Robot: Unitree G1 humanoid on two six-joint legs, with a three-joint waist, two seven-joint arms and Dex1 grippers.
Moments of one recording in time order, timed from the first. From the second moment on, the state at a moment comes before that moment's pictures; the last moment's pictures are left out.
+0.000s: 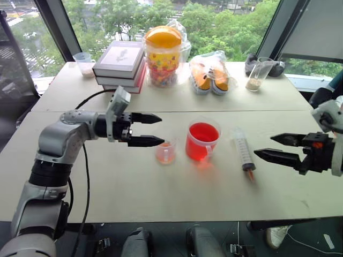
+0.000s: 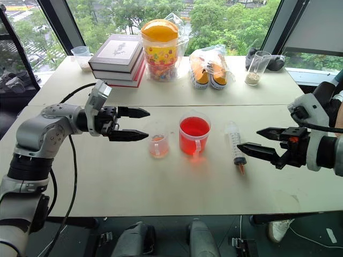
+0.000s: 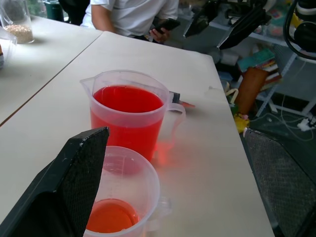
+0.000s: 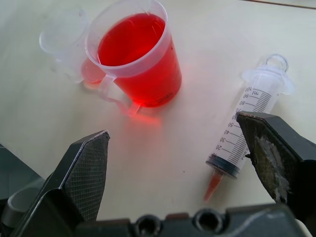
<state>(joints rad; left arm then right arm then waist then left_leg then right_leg) -0.72 0.67 -0.04 0.00 -0.62 0.68 -1.31 -0.18 -1.16 -0.68 -0.52 1.24 1.46 0.51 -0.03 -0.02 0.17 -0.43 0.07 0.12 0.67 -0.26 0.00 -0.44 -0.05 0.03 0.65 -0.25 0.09</state>
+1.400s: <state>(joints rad) -0.69 0.59 -0.06 -0.02 -0.59 0.61 -1.23 -0.93 -0.87 0.29 0.36 0.63 1.48 0.40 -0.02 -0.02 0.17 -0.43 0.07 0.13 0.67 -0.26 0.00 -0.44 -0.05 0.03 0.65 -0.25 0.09</state>
